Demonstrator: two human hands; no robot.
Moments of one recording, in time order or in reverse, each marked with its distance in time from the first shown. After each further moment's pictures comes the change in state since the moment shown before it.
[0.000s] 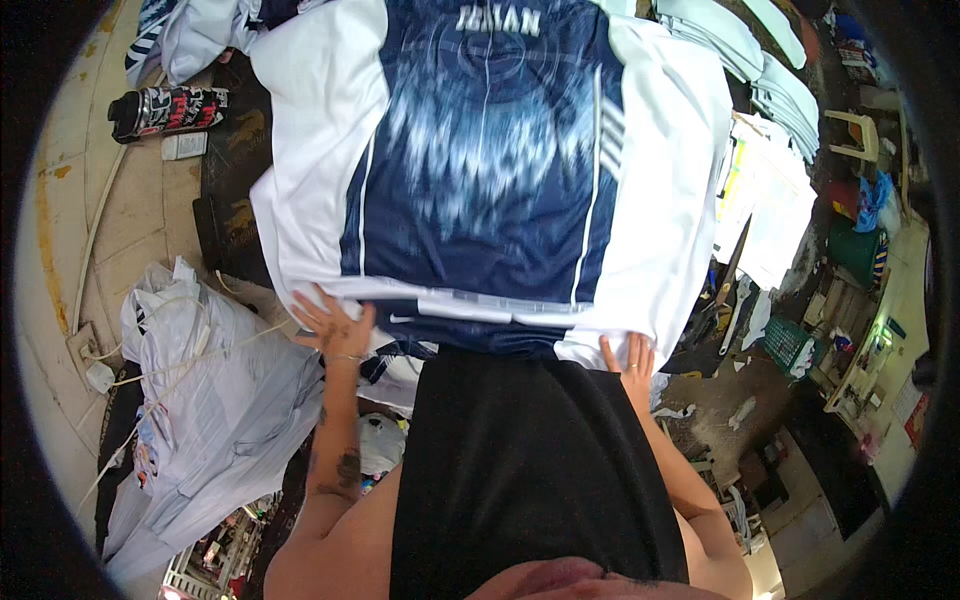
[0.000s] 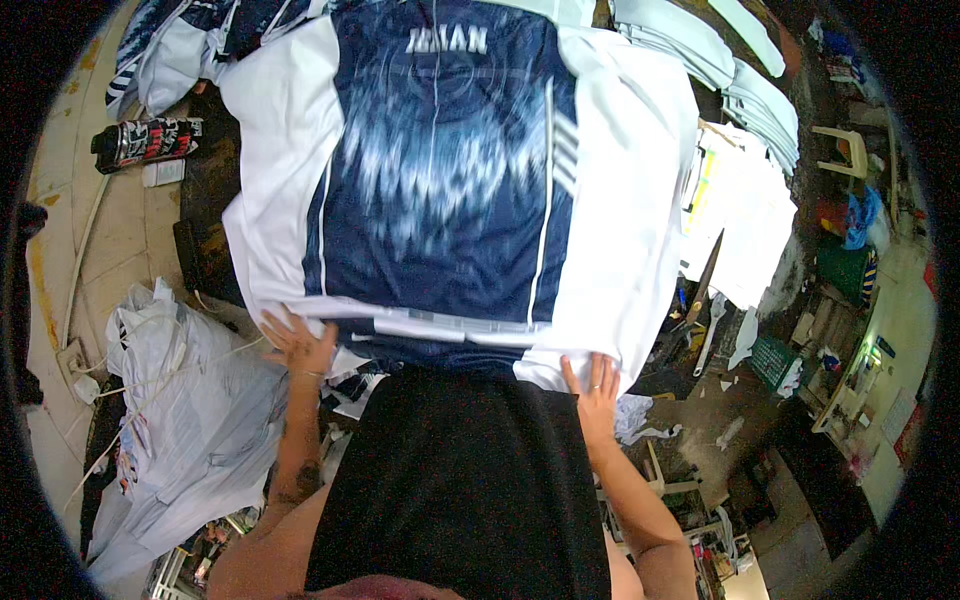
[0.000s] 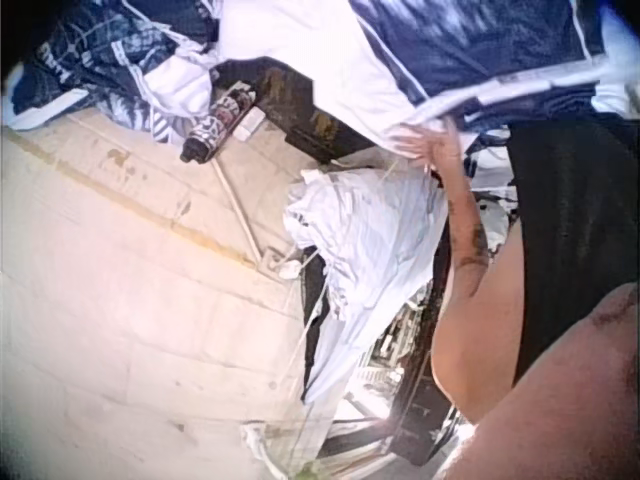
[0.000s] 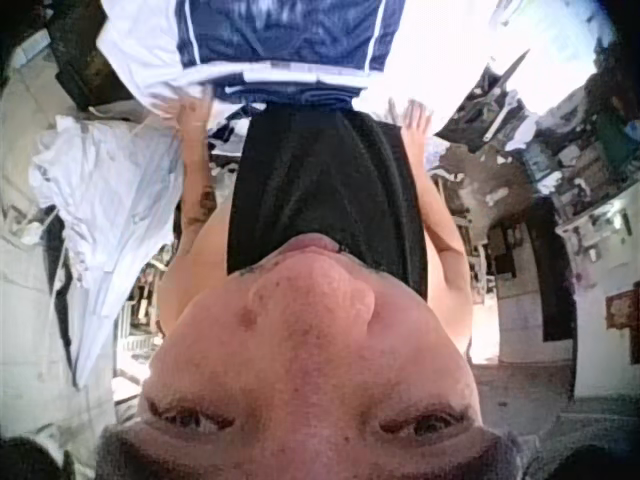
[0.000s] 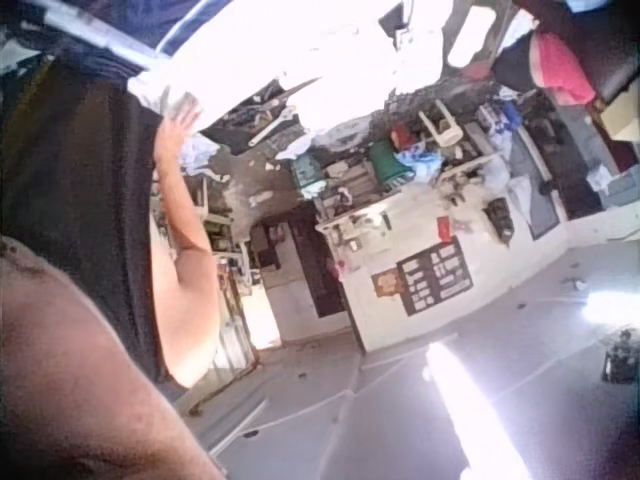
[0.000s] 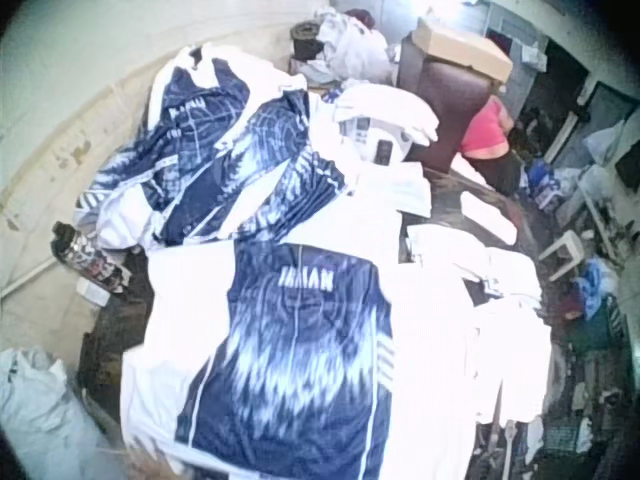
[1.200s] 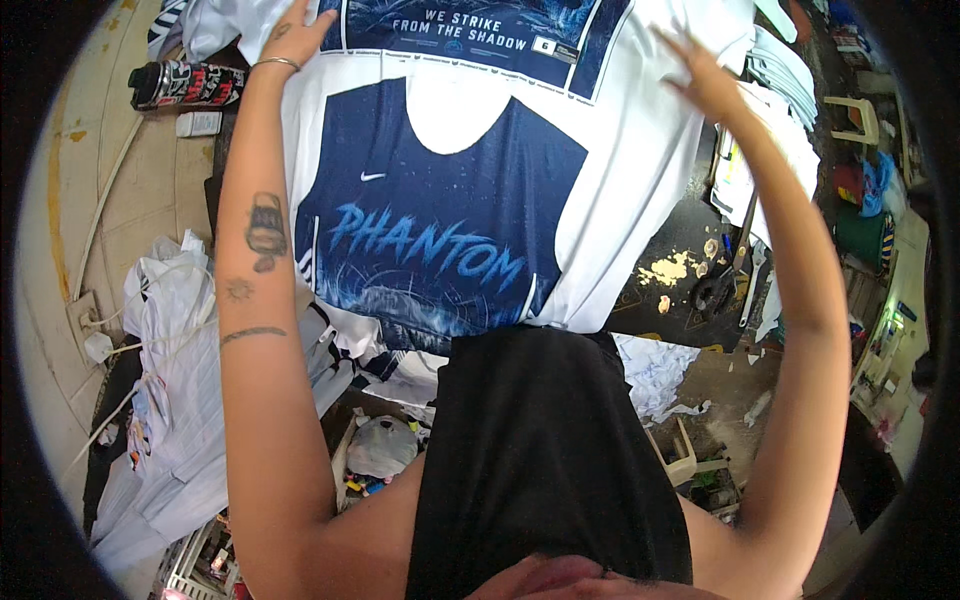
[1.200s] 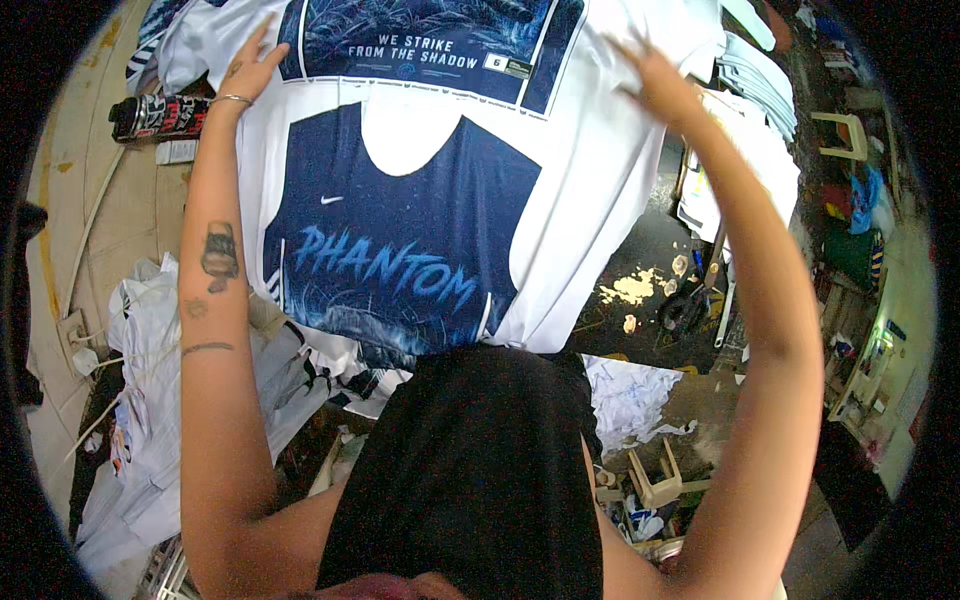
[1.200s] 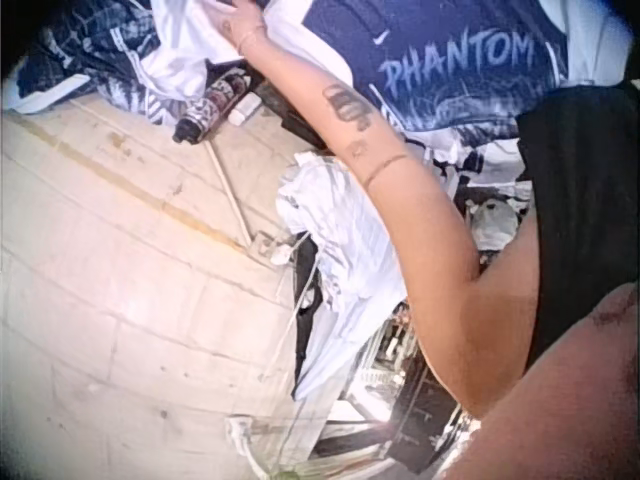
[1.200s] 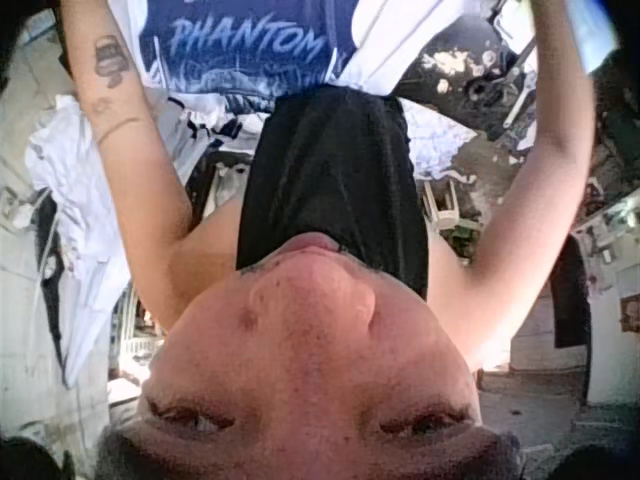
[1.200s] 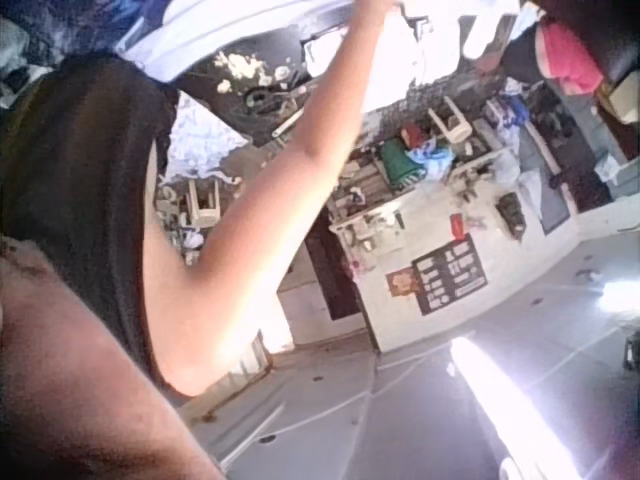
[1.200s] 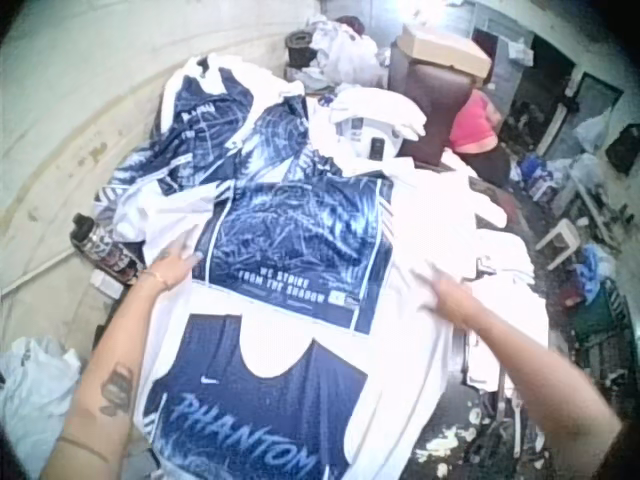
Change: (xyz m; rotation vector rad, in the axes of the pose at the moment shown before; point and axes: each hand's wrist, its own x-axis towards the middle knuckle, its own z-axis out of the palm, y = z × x) left_hand 0.244 0.166 -0.298 -0.523 0.590 0.991; right_hand 0.346 0.208 -0.175 0.391 0.319 -0.051
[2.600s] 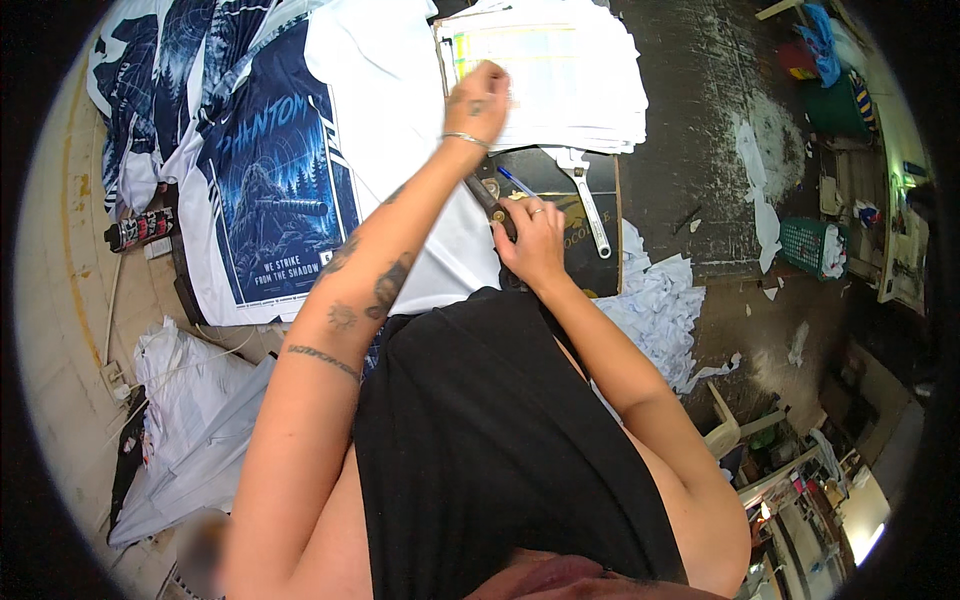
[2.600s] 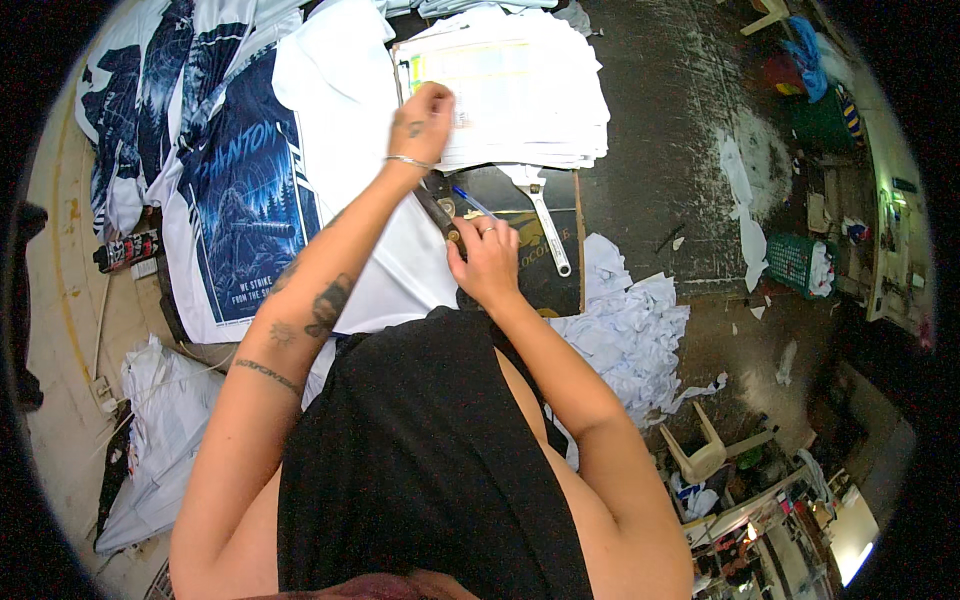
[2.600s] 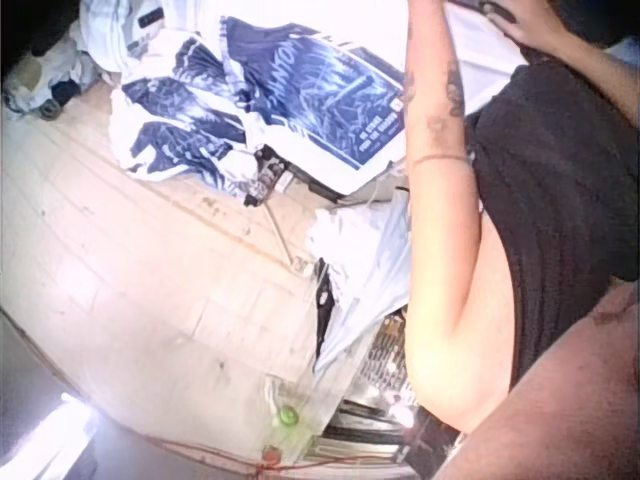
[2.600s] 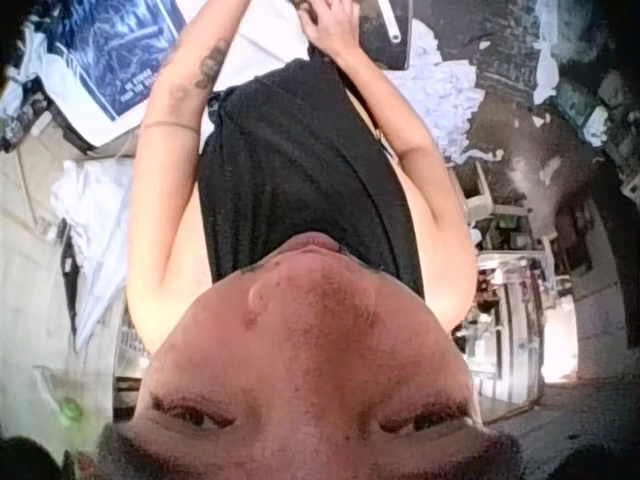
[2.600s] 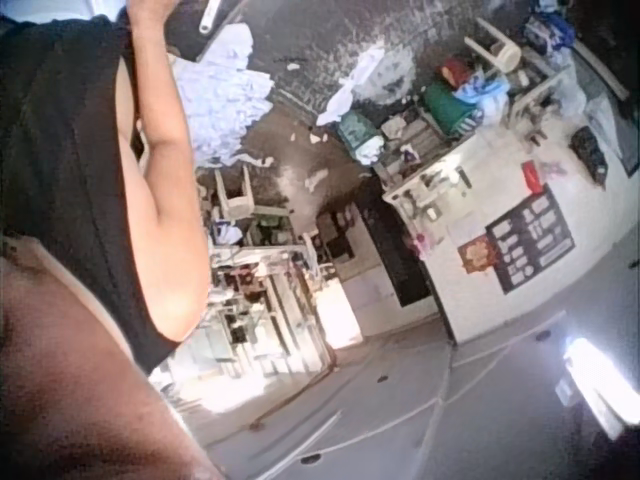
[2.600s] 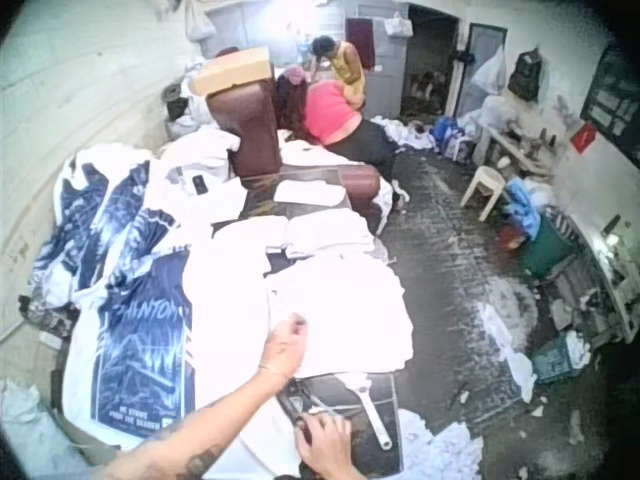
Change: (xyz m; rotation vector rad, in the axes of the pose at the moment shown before) left_hand -0.192 0.654 0.311 -0.428 -0.087 0.182; right_hand -0.381 -0.010 0.108 0.454 0.549 0.441
